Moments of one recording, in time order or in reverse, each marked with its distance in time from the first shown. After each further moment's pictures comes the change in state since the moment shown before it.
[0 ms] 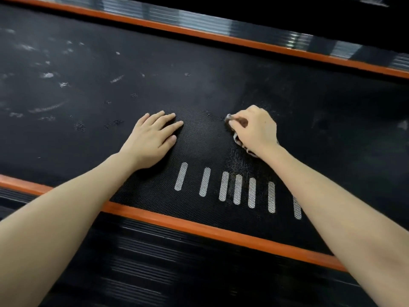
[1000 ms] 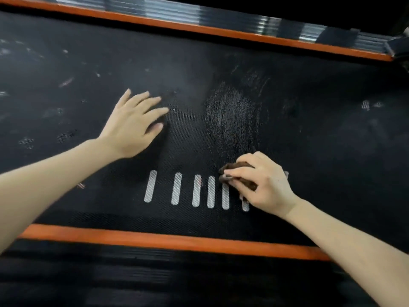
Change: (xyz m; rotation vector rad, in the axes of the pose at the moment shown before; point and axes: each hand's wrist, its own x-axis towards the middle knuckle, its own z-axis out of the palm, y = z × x) left_hand 0.050 0.023 -0.023 0.070 0.057 0.205; right_hand -0.123 0.036 -0.056 0.150 -0.081 -0.302
